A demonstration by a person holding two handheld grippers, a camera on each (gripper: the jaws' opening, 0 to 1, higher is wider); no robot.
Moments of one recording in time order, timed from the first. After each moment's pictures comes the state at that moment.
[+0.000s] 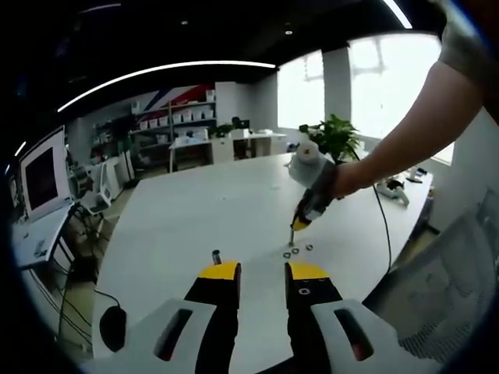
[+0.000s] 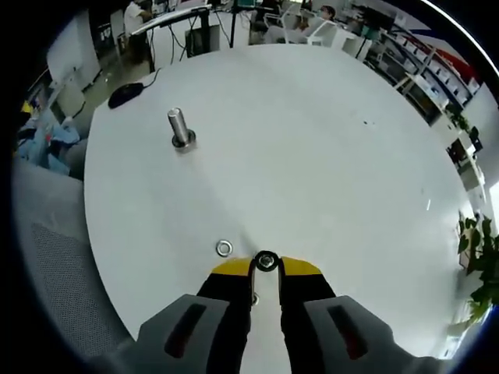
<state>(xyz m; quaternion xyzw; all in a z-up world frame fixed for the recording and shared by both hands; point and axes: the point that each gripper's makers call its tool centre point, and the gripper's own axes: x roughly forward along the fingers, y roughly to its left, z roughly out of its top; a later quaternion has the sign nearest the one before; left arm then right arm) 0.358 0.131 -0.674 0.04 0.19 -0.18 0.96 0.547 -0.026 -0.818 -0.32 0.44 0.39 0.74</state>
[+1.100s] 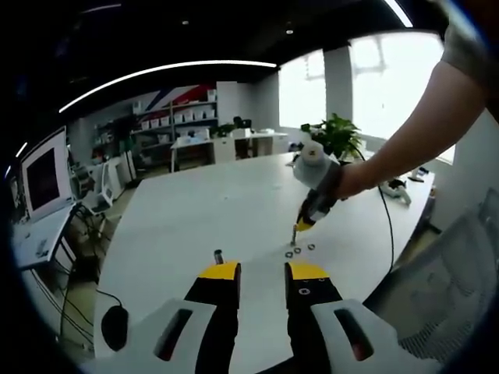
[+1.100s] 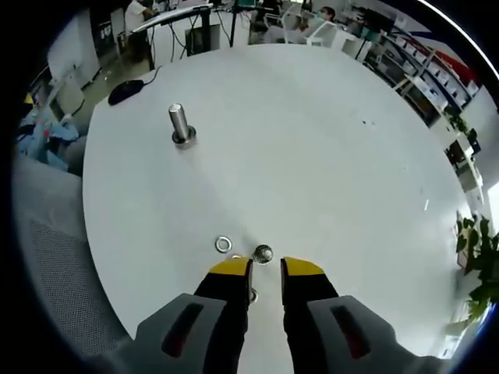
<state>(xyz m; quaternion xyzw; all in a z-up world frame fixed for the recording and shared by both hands) 0.359 0.132 -0.675 0.04 0.19 -0.18 0.96 0.543 -0.031 -0.818 -0.33 0.43 0.39 0.75</state>
